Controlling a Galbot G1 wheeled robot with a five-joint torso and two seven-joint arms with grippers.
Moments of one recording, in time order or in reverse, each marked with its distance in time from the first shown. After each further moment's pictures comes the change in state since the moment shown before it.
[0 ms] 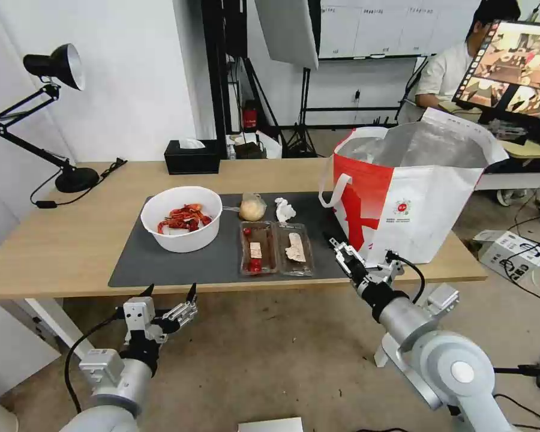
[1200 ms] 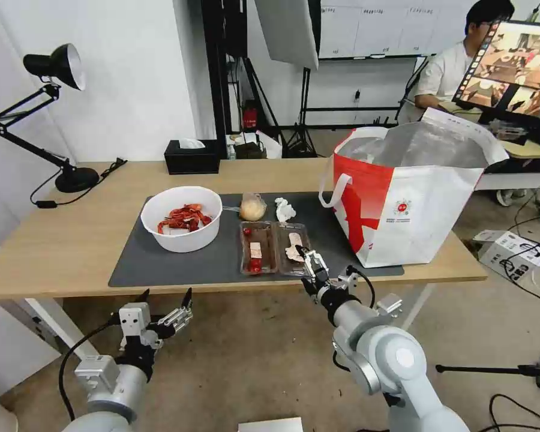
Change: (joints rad) left arm 0.023 -0.003 -0.023 0.022 0.003 -0.026 0.017; right arm 0.089 0.168 -0.188 -0.136 0.029 0.182 0.182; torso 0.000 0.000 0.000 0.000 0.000
